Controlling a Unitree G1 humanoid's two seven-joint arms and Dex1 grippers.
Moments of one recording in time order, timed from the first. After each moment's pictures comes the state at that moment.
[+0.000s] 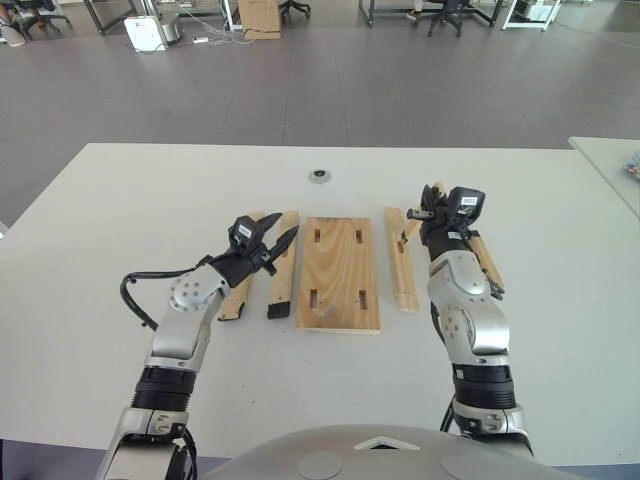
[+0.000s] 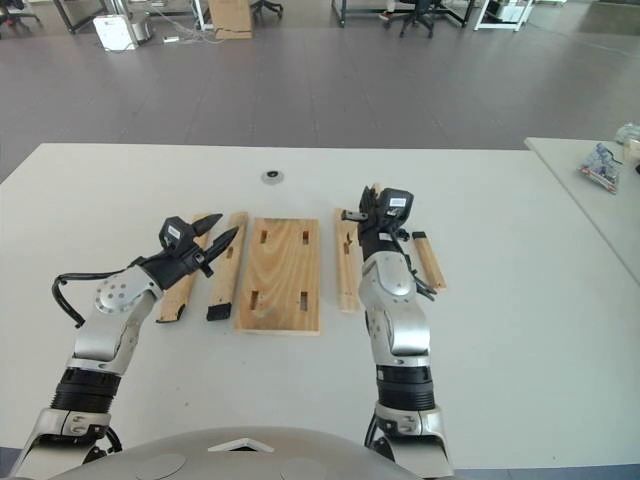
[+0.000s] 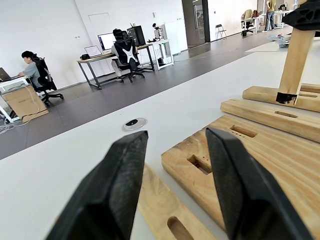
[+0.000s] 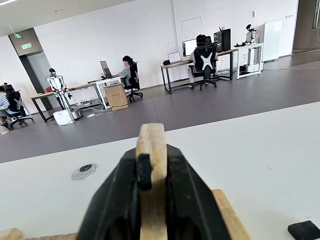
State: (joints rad) left arm -0.10 0.35 -0.05 0.00 -0.20 0.01 -0.58; right arm -0.16 0.04 -0.01 -0.20 0.19 0.31 -0.12
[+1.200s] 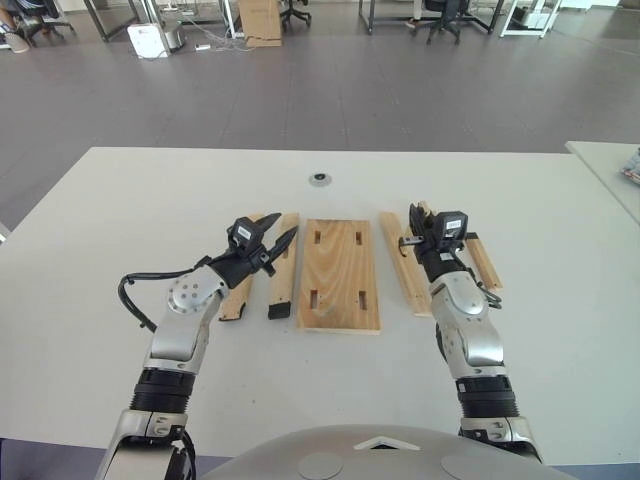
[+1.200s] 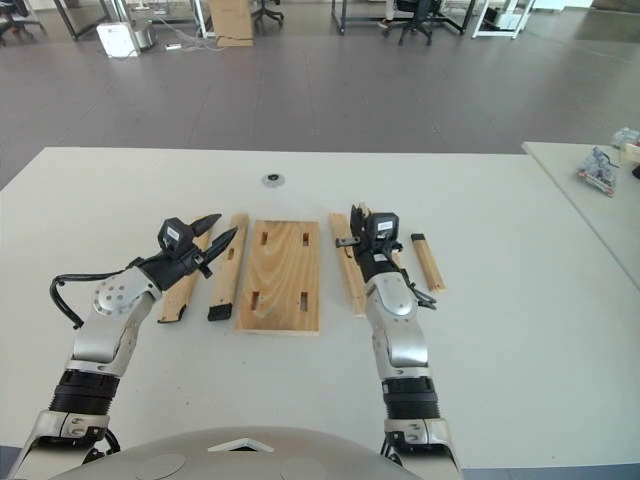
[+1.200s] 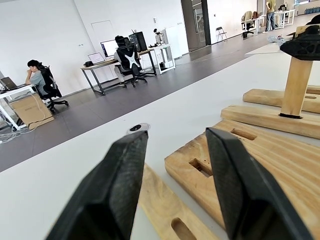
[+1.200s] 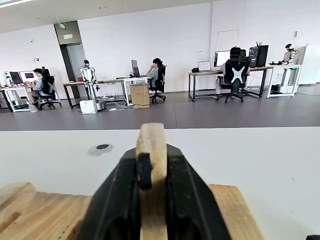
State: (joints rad) left arm -0.09 0.35 -0.04 -0.01 -0.19 -0.01 -0.58; right arm -0.08 -0.03 0.02 0.00 0.11 0.06 0.10
